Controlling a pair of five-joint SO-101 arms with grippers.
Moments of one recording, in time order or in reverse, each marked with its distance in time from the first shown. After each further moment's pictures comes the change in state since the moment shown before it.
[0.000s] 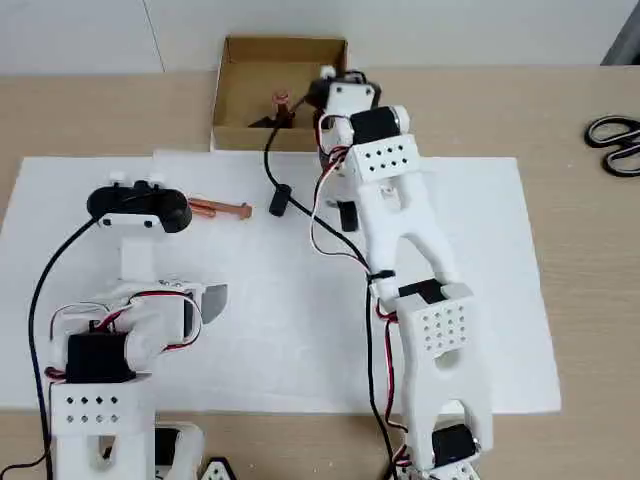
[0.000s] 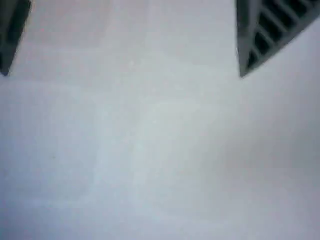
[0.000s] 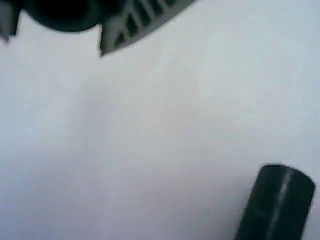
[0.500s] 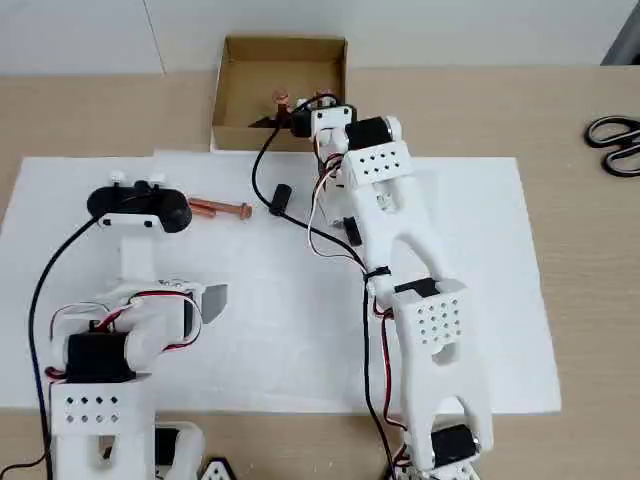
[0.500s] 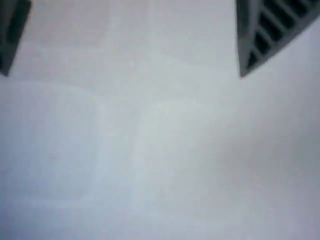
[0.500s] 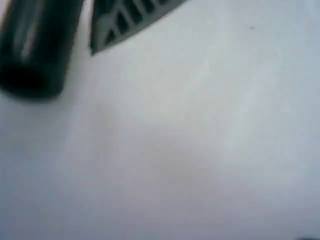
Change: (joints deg) left arm 0.0 0.0 0.0 0.0 0.0; right arm -0.1 4.0 2.8 0.0 13.4
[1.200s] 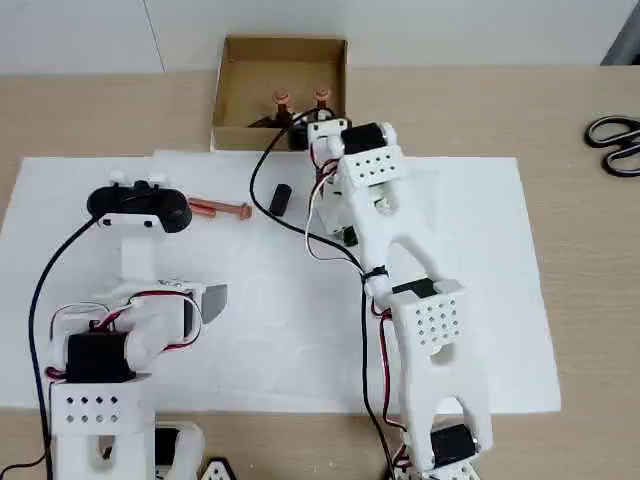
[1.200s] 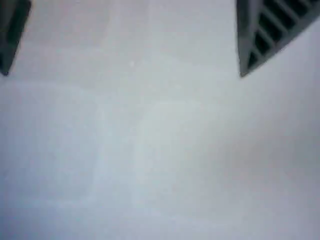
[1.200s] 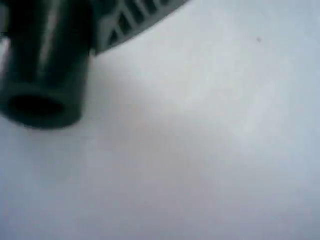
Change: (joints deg) left arm 0.0 0.0 0.0 0.0 0.0; right arm -0.8 0.0 2.5 -0.2 1.2
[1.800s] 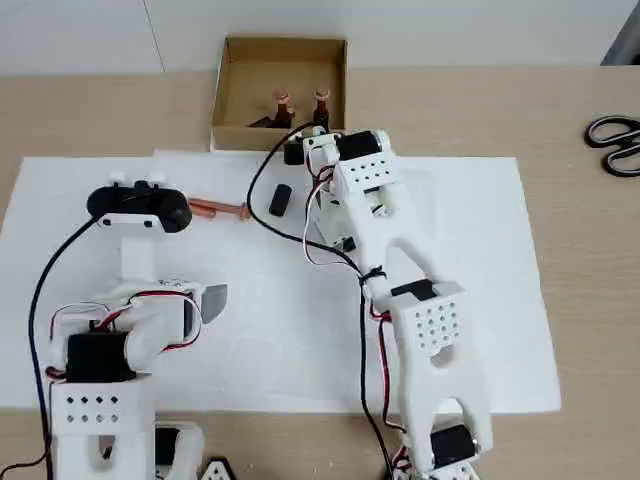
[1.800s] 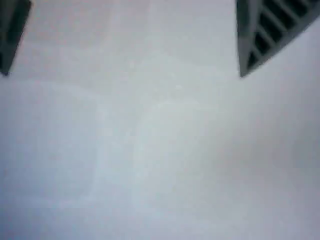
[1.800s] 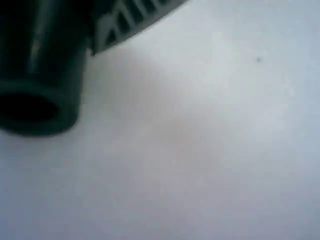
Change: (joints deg) left arm 0.0 0.0 0.0 0.0 0.0; right arm -0.4 -0.3 5.5 -0.3 2.0
